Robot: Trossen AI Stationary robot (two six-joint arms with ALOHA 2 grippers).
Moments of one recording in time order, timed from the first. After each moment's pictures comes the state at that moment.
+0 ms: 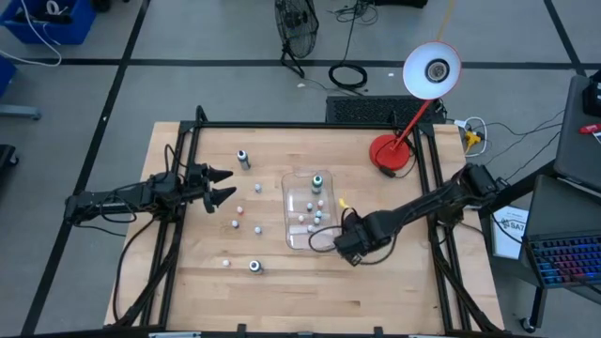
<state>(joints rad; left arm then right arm) 0.10 0.08 0.04 0.00 -0.18 -0.45 0.37 1.73 1.18 -1.07 0.14 1.11</state>
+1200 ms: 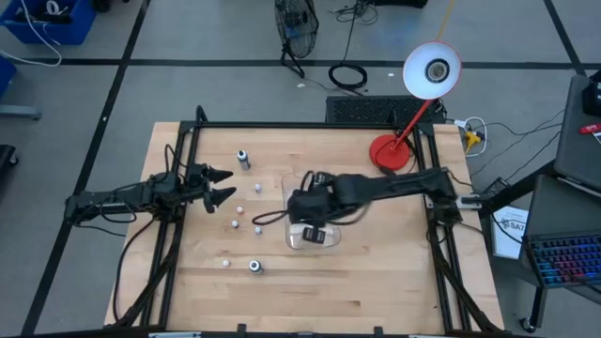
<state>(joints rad) 0.10 0.08 0.04 0.00 -0.18 -0.45 0.19 2.06 2.15 -1.43 0.23 0.37</state>
